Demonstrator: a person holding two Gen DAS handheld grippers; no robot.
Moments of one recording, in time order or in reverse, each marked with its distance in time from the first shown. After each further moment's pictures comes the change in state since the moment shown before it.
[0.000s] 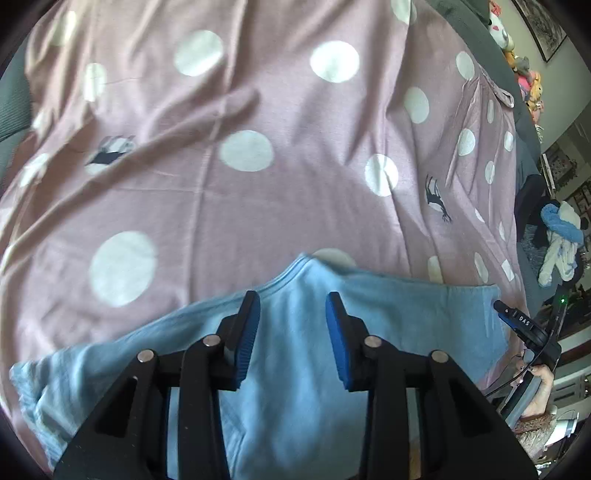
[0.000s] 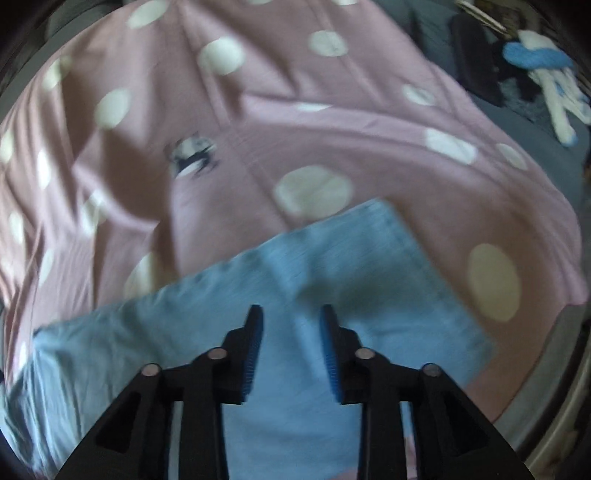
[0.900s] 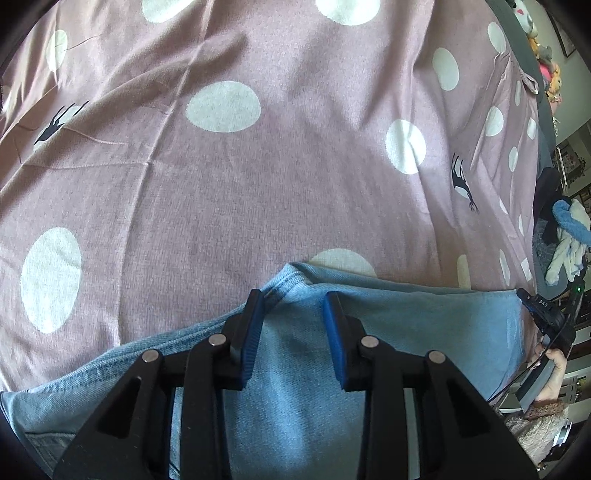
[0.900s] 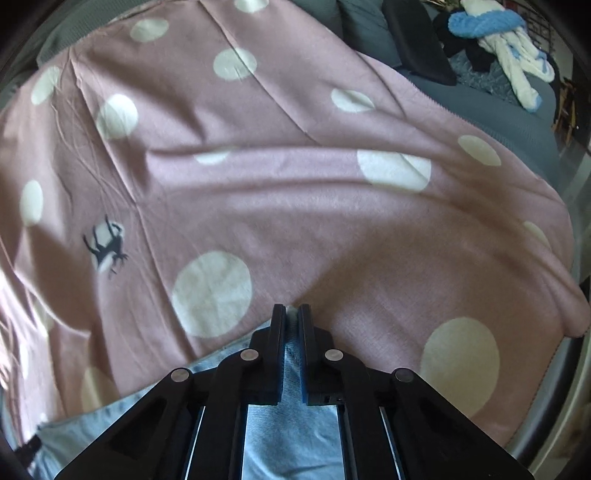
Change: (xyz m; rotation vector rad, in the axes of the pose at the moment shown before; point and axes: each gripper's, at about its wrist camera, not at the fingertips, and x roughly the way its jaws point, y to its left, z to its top) left arm 0.074 -0.005 0.010 -0.026 0.094 0.006; right arm 0.038 -0.053 0.057 0.165 -0.047 -0.084
